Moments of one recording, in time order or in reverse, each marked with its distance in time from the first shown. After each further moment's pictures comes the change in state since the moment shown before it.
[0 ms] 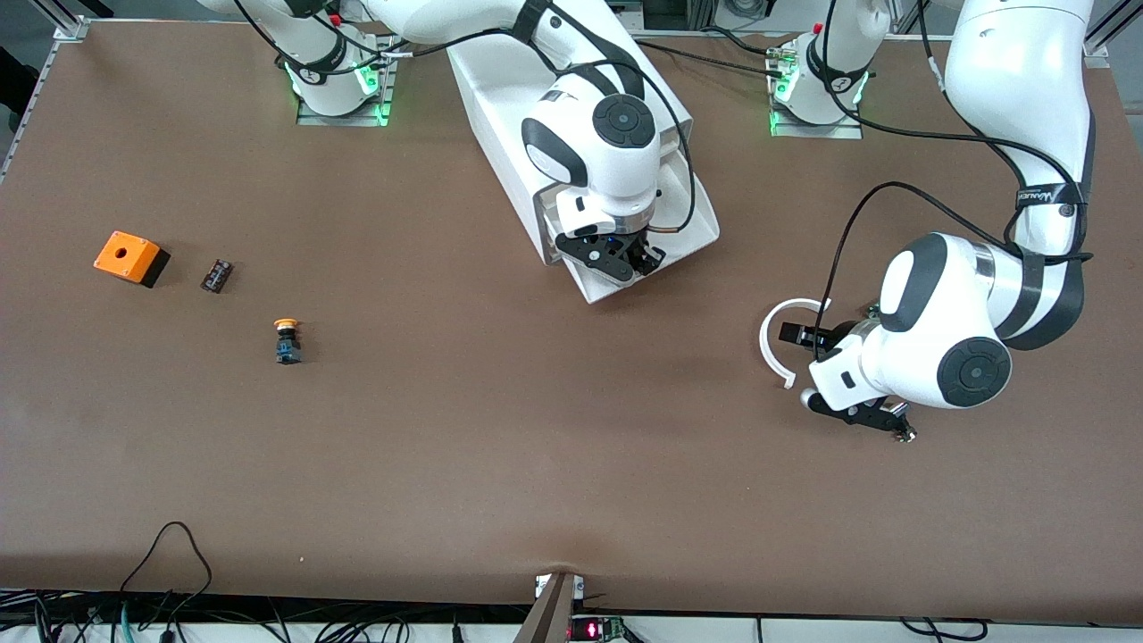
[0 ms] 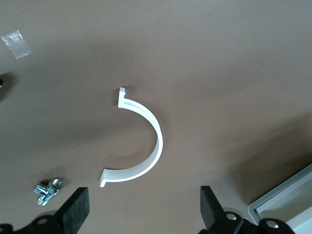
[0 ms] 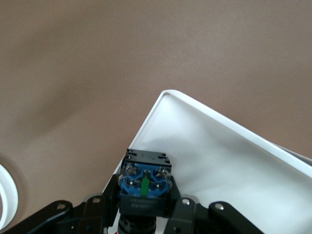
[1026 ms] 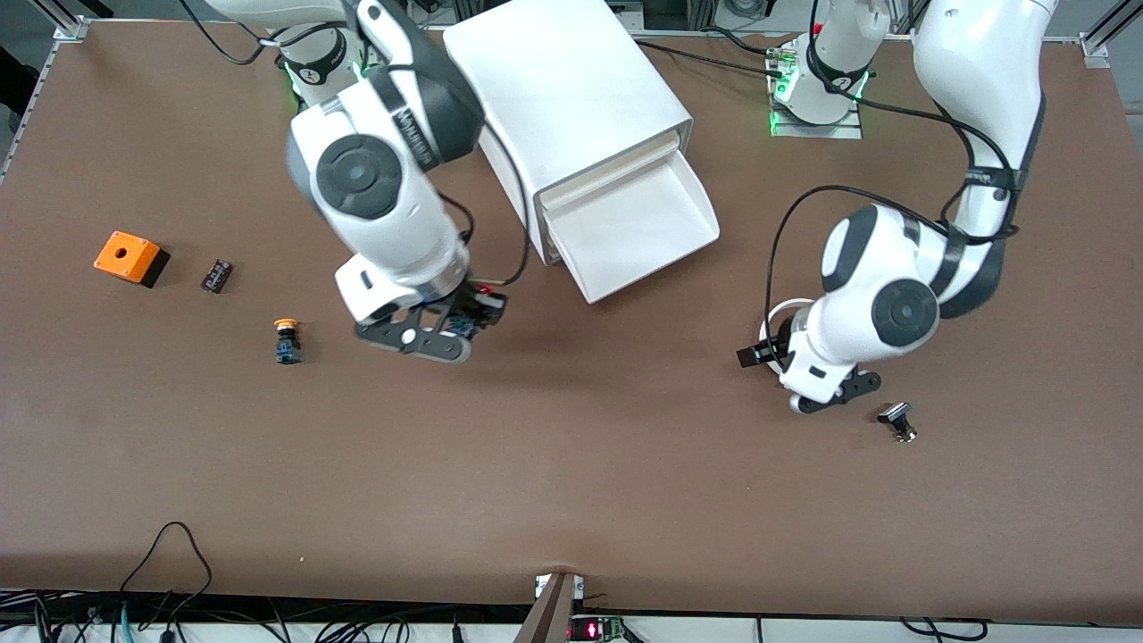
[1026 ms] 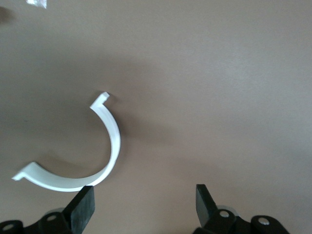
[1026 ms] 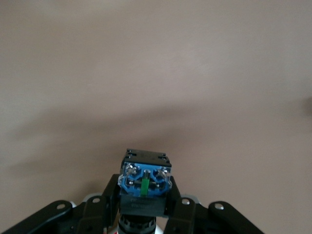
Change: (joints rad) left arm -0.031 -0.164 -0.064 -0.405 -0.002 0.503 -0.665; right arm -0.366 -0.171 -0.040 0.061 0.100 -0.328 -0.785
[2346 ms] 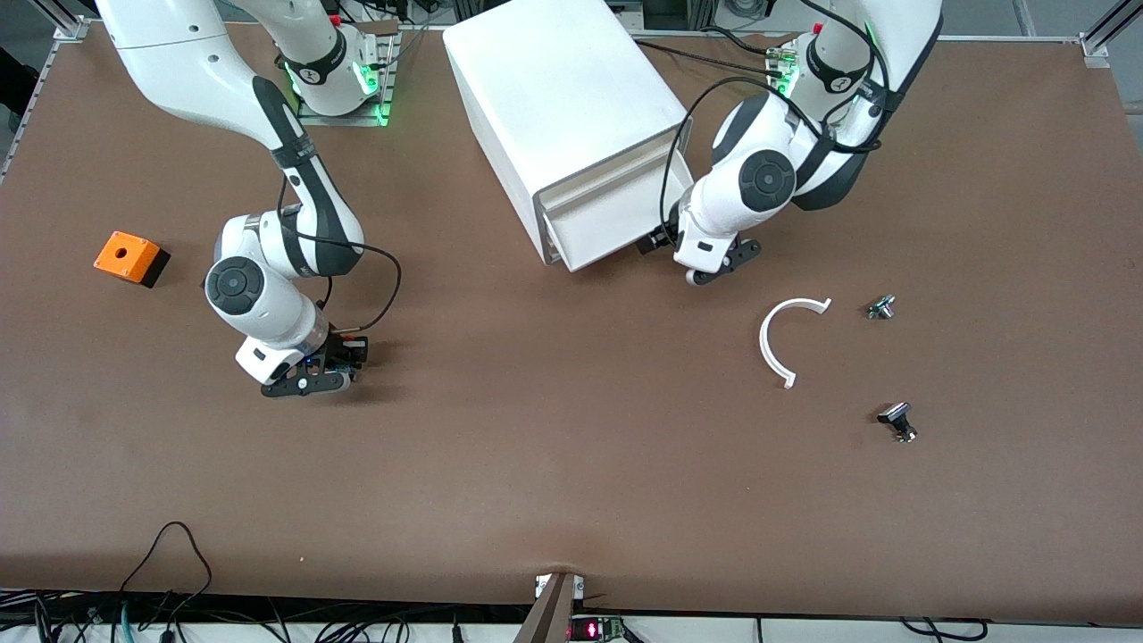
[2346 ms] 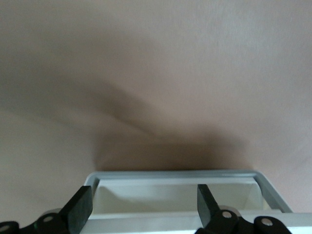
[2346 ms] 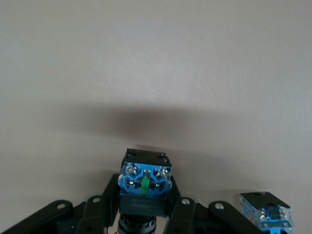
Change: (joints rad) left arm 0.006 -0.203 -0.322 -0.406 -0.242 0.131 -0.341; right arm -0.234 -0.065 -0.117 -0.828 0.009 0.799 -0.655
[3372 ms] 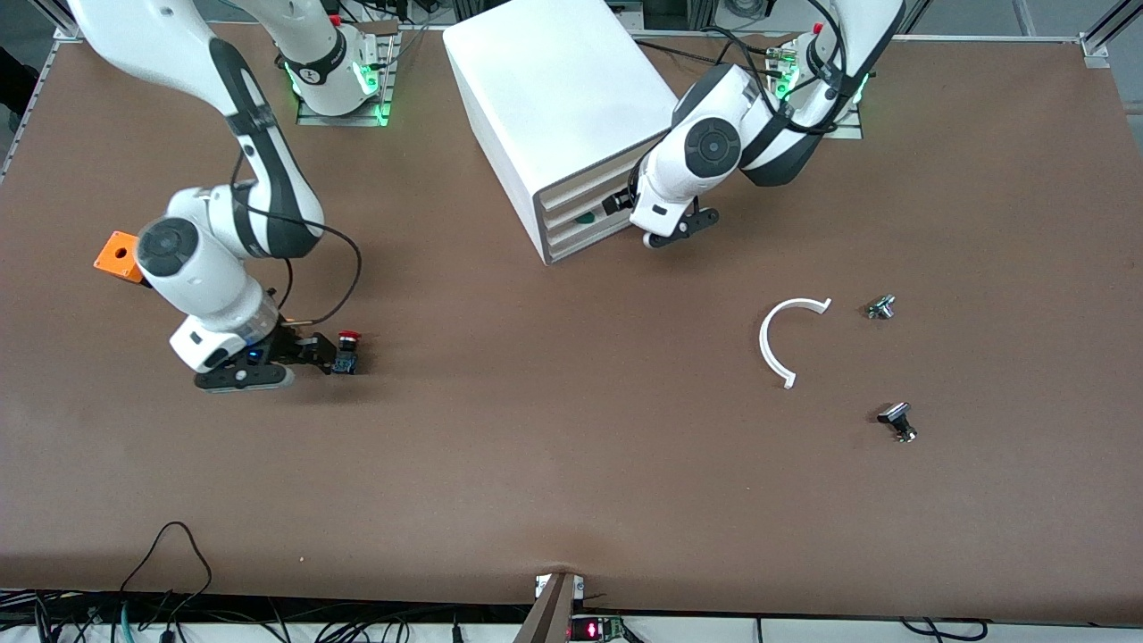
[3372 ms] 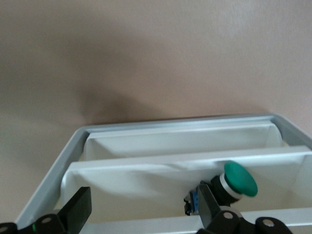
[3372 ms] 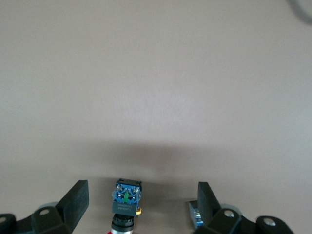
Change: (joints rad) left arm -0.006 0.005 -0.126 -0.027 -0.003 -0.008 -0.029; right arm -0.014 -0.176 -0.044 -0.020 0.002 0.027 -0.013
